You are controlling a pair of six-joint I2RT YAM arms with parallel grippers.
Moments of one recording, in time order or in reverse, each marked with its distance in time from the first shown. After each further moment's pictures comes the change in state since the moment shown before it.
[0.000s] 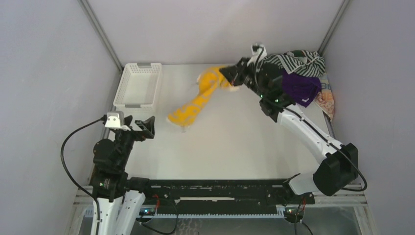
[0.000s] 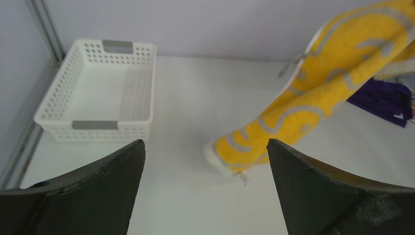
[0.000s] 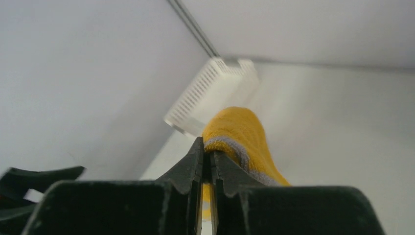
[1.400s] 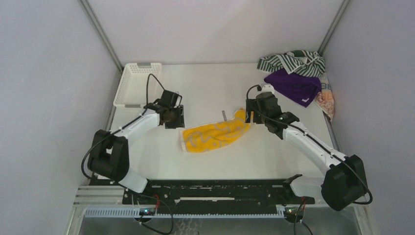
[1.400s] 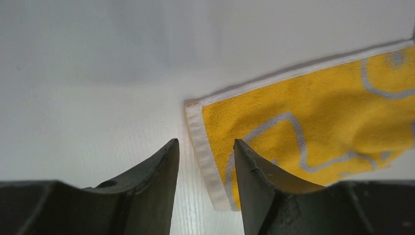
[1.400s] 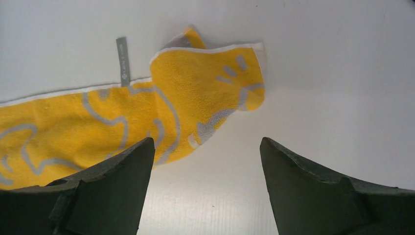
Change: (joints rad) left arm -0.260 1.214 0.323 -0.203 -0.060 -0.257; right arm -0.025 -0.194 -0.447 -0.581 0.487 -0.254
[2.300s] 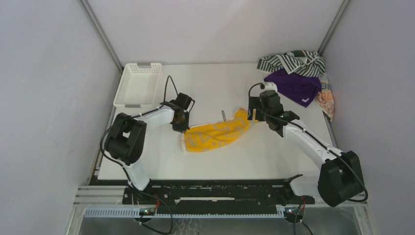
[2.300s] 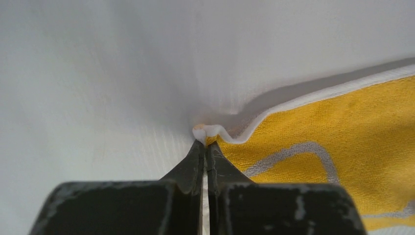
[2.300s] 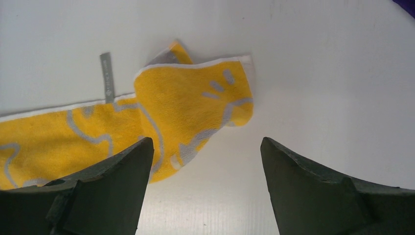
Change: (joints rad) left arm -0.085 0.285 0.097 -0.007 -0.094 0.036; right arm -0.061 0.048 -0.022 0.089 -0.010 -0.037
